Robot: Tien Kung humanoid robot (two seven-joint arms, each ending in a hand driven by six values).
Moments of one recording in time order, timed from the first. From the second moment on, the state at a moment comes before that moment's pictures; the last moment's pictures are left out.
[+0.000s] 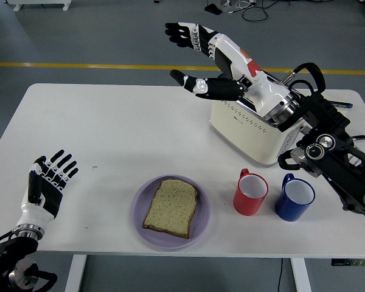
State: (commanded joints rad) left arm 0.03 0.05 -1.47 -1.22 0.76 -0.04 -0.21; right arm 0.76 -0.24 0.94 1.46 -1.08 -0.03 0.28
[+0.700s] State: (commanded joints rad) left arm 0.05 0.06 -1.48 -1.24 0.76 -0.03 -0.21; right arm 0.39 -0.28 1.53 1.23 -0.65 -0.08 0.14
